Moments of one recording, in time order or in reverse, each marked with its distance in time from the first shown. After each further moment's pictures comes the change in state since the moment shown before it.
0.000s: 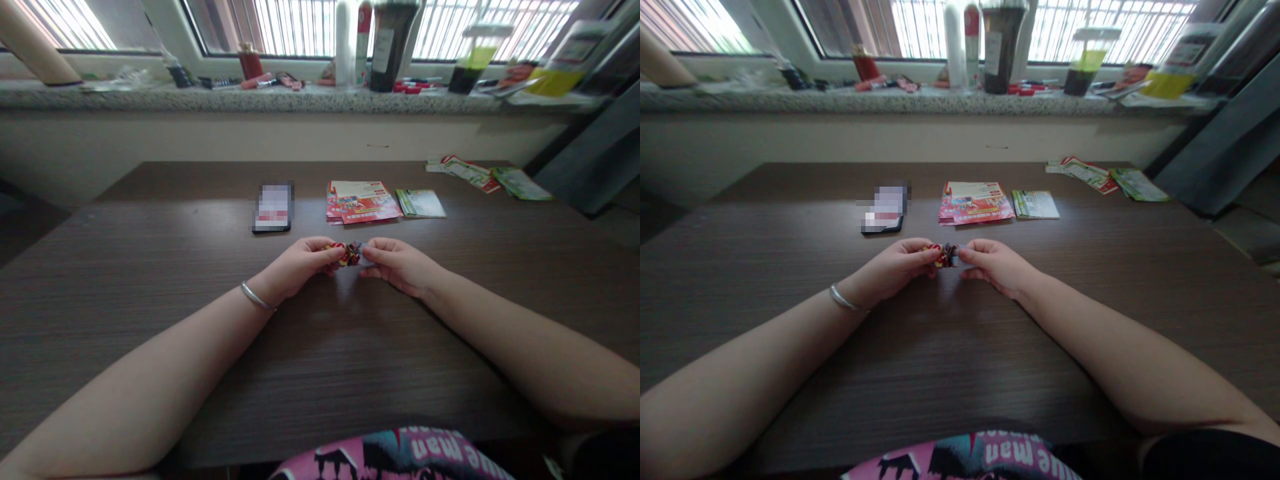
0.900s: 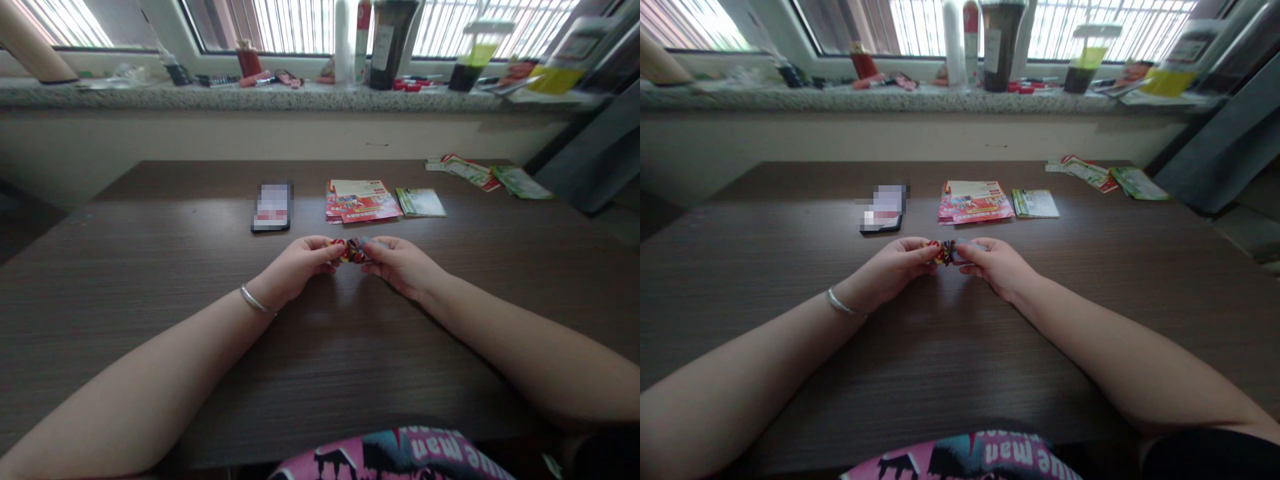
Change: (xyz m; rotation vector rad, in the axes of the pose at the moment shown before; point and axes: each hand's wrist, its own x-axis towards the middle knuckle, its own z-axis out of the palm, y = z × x) left_hand -0.002 0.004 0.007 -0.175 0.080 -0.051; right_hand -0.002 0.000 0.006 0.101 0.105 -0.013
